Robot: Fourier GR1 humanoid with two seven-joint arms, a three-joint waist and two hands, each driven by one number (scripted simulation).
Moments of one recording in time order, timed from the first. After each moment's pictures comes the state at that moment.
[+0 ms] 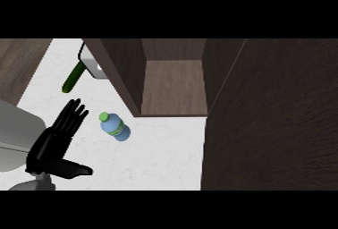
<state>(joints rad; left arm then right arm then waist) -0.03 0.17 0.18 -1.36 0.23 -0.43 -0.16 0.61 -0.02 0.16 -2.24 -0.25 0.30 -0.10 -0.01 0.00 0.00</state>
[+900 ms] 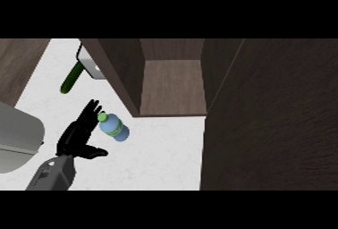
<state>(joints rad) -0.34 0.19 0.24 -0.63 0.15 -0.48 -0.43 0.66 -0.03 0.19 -2.22 -0.24 0.32 -0.16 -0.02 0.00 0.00</state>
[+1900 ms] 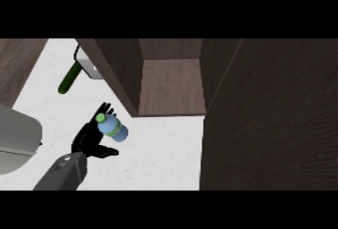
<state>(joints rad) -0.53 0.19 0.26 -0.22 0.09 -0.52 -0.64 0.60 -0.04 0.18 -2.18 -0.25 0.33 -0.15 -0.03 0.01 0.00</state>
